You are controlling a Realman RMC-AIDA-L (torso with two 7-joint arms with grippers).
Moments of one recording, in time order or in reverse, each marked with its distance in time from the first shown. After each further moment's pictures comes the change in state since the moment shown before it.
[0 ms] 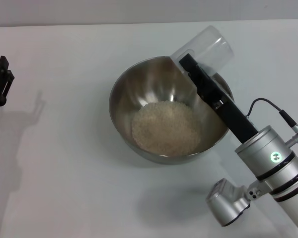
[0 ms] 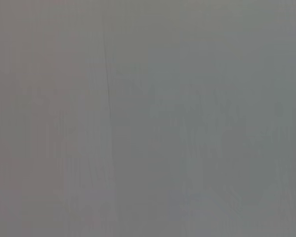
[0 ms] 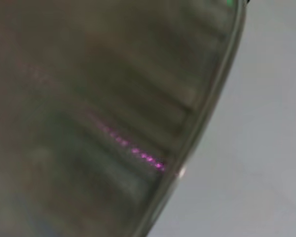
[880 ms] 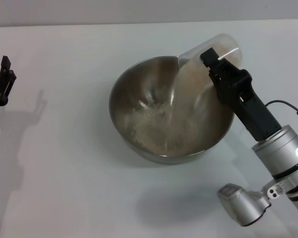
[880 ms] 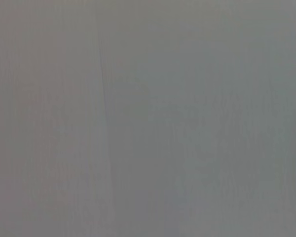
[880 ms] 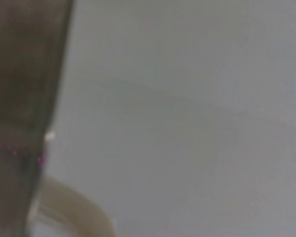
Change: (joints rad) left arm -0.009 0.000 0.003 0.008 0.000 -0.004 0.012; right arm -0.023 0.000 0.004 -0.070 0.012 -0.077 0.422
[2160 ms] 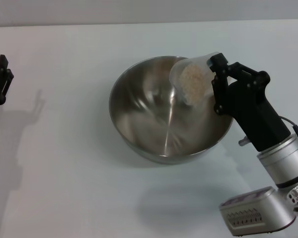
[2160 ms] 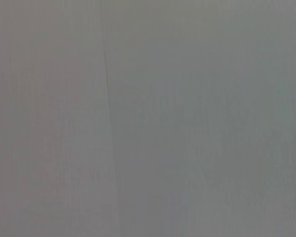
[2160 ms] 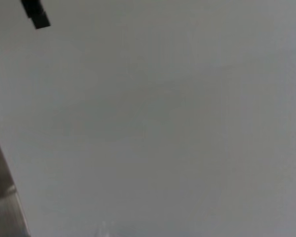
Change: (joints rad) left arm 0.000 0.000 -0.010 0.001 0.000 0.003 0.001; right arm -0.046 -0.002 0.007 0.038 0.001 -0.020 0.480
